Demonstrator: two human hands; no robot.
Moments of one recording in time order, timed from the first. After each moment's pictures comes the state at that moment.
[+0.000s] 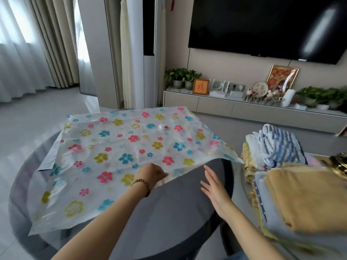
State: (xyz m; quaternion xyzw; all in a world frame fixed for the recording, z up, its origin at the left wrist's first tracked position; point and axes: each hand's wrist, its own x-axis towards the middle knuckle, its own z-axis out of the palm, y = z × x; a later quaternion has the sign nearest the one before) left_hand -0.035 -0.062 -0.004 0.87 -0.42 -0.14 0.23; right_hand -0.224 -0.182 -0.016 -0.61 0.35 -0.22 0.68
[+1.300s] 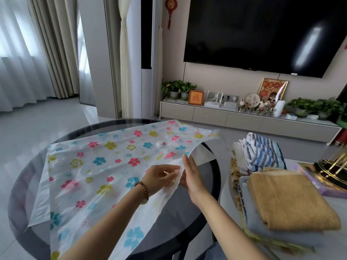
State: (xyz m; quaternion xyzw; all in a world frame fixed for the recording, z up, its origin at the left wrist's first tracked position) left_hand -0.104 -0.056 0.047 0.68 -0.44 -0.24 0.53; right_hand -0.198 -0.161 0.033 -0.62 0.25 -0.23 0.71
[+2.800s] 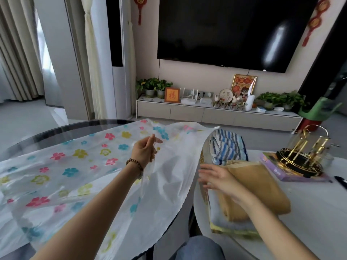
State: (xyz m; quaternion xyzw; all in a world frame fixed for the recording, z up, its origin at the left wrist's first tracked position) left_hand -0.126 -0.157 0.087 0.63 -0.33 -0.18 0.68; right_hand -0.358 -0.256 0.079 -0.72 0.34 -0.16 0.58
